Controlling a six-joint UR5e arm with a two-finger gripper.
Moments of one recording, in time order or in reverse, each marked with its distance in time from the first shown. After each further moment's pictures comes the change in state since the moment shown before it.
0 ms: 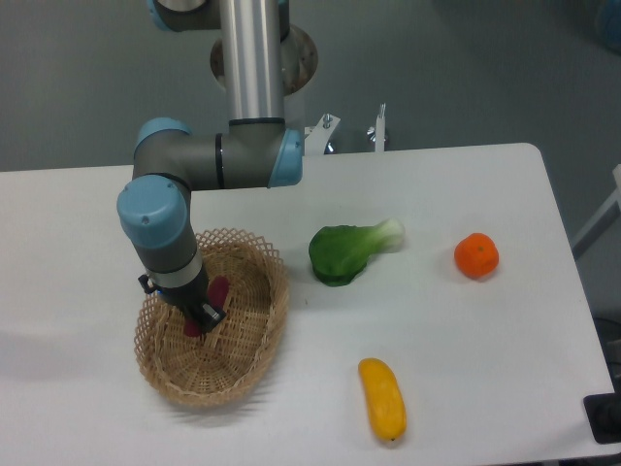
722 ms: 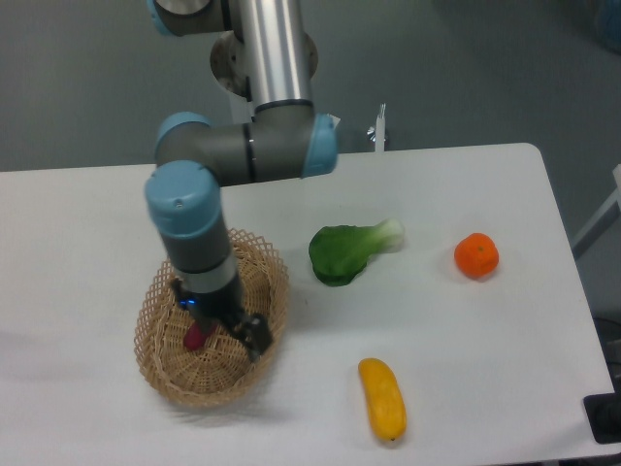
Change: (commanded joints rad) arm 0.211 0.014 0.228 -0.023 -0.009 -0.009
